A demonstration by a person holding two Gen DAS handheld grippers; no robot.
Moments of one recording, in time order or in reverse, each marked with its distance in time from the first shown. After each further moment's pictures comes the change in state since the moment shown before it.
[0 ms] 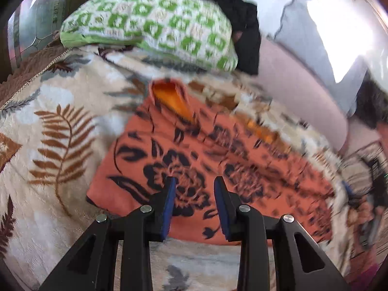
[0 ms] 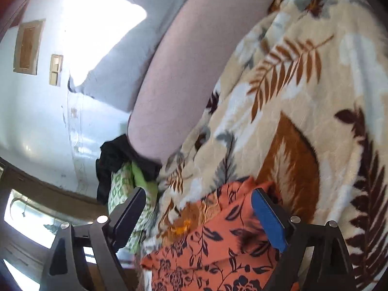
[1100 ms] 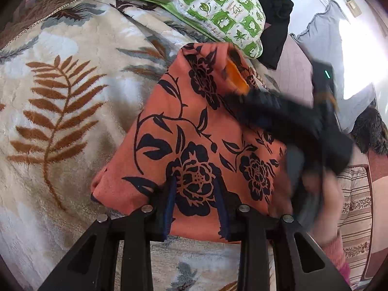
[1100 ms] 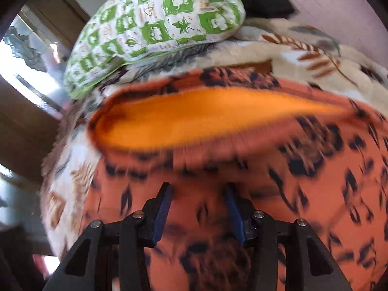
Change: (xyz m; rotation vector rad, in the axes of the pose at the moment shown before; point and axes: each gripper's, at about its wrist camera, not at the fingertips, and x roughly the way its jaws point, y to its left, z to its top) left arm 0.017 0.045 0.012 -0.195 0.146 -0.143; right arm 0.270 0.192 -0.256 -0.829 0.487 -0.248
